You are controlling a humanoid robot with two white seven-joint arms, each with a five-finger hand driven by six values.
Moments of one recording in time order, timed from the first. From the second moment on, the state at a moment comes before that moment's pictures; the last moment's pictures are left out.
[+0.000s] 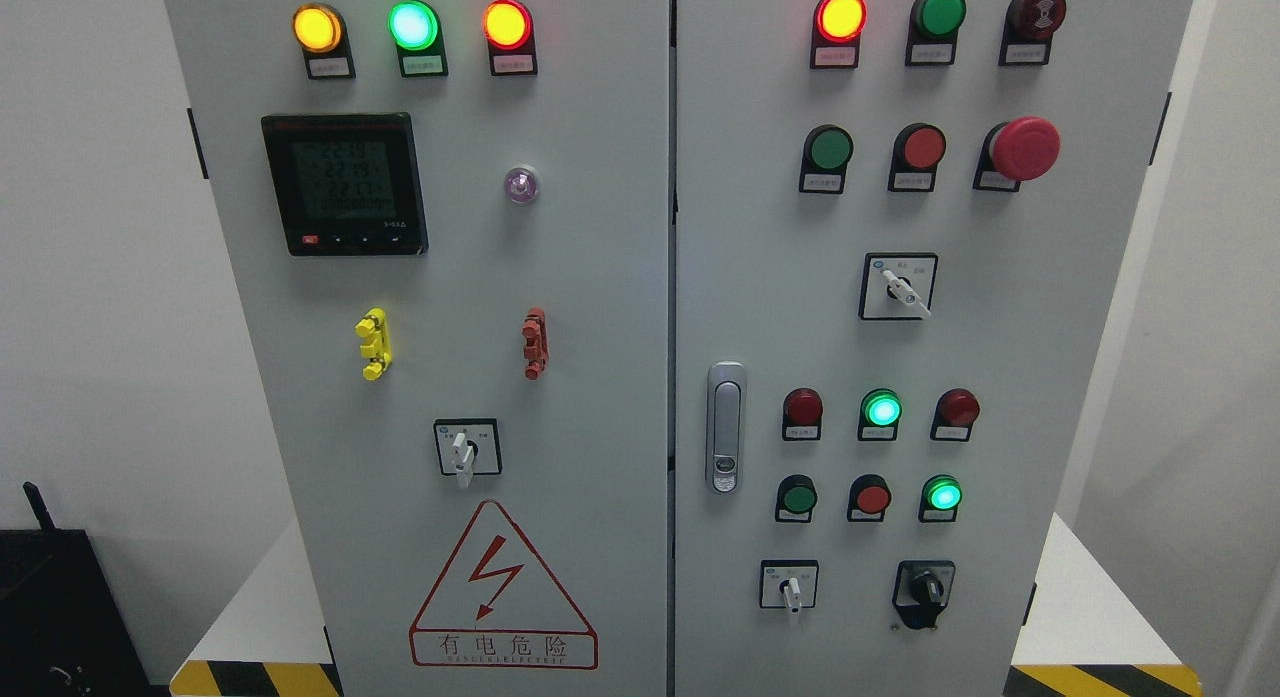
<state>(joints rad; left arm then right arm) 0.04 -0.04 0.00 0.05 0.00 -0.18 -0.11 0.09 0.12 0.08 -0.13 0.00 0.02 -0.08</state>
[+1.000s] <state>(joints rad) 0.17 -0.03 0.00 -0.19 0.00 -0.18 0.01 0.09 0.12 0.08 -0.13 0.00 0.02 -0.08</state>
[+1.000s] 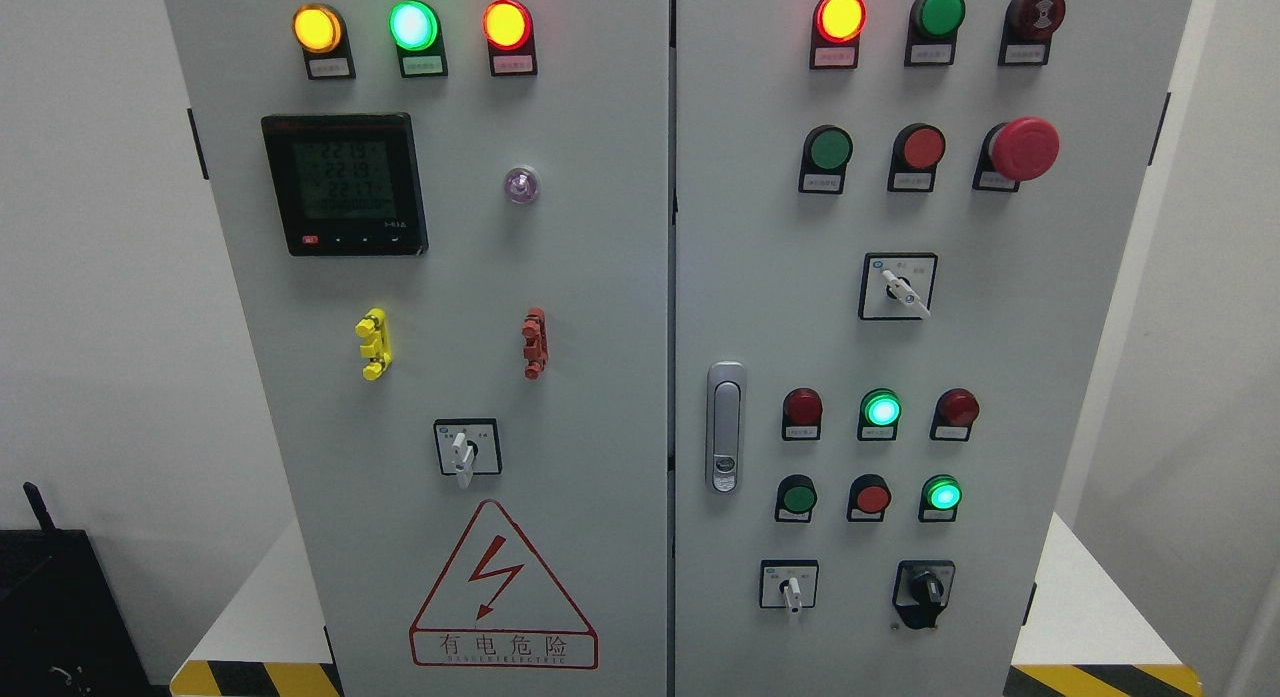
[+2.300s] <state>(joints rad) 0.35 0.04 0.11 -1.29 -0.07 -0.22 -0.11 0.09 0.12 0.08 -0.13 0.00 0.02 -0.08</state>
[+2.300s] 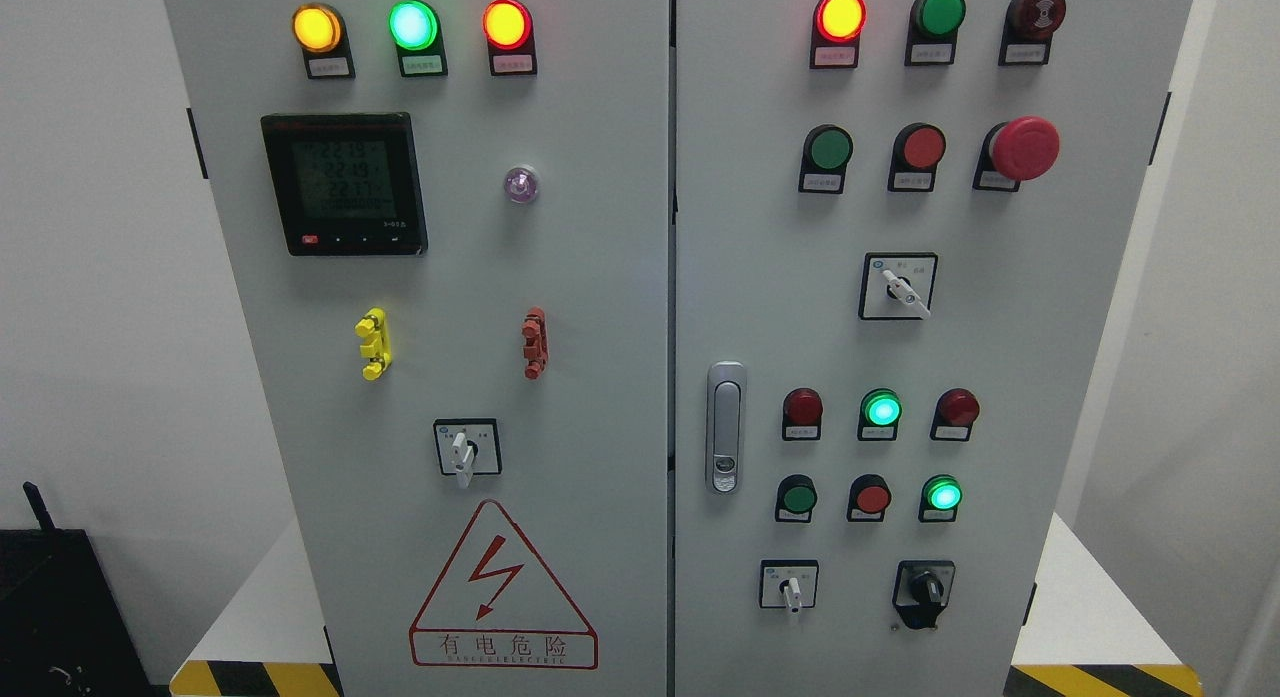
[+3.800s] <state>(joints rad) 0.19 0.07 0.10 -1.94 0.09 0.09 0.06 0.09 0.12 0.08 -0.13 0.00 0.02 -0.08</state>
